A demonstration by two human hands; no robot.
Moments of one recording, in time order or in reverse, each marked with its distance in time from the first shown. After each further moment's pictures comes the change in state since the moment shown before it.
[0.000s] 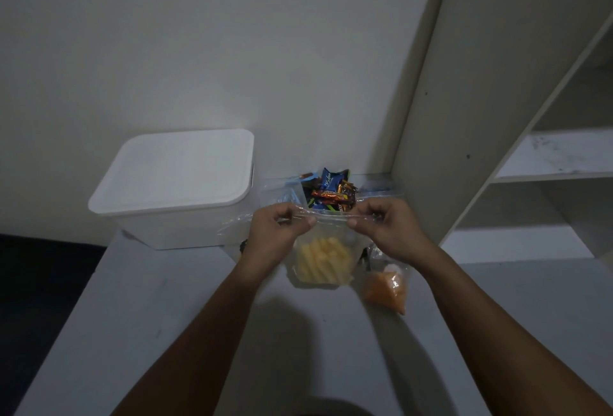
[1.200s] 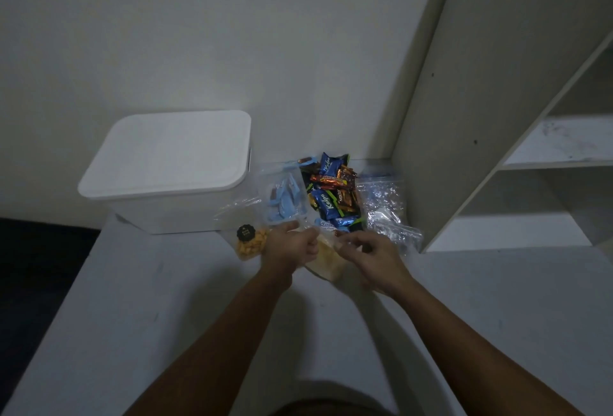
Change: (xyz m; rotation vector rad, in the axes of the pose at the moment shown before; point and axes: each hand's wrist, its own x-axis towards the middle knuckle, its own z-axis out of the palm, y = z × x) left_hand 0.002 -0.061 0.035 -0.191 0.049 -0.496; right_hand -0.034 0.048 0.053 0.121 0.028 0.236
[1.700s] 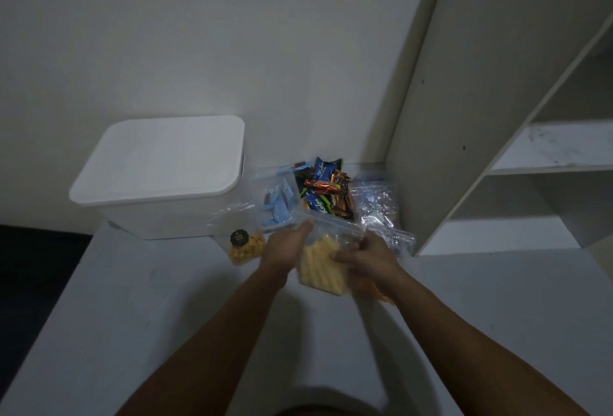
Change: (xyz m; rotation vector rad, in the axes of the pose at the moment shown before) left_hand 0.005 0.005 0.009 0.148 -0.052 -0.008; right_hand 0.025 0.023 0.000 0.312 -0.012 0.299
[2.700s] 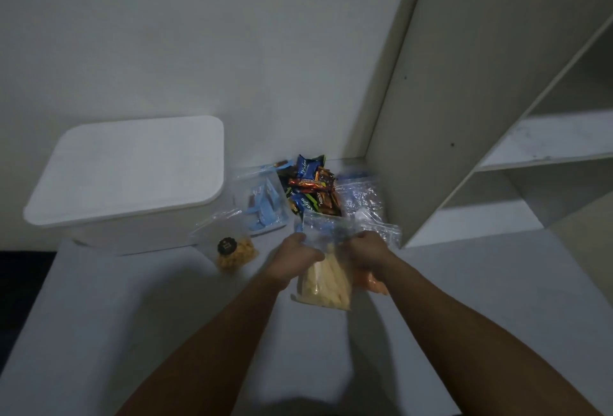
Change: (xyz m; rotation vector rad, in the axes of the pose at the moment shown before) left_hand 0.029 -0.011 0.008 0.261 -0.262 -0.025; right_hand 0.023 -0.008 0.000 -0.288 0.195 0.211
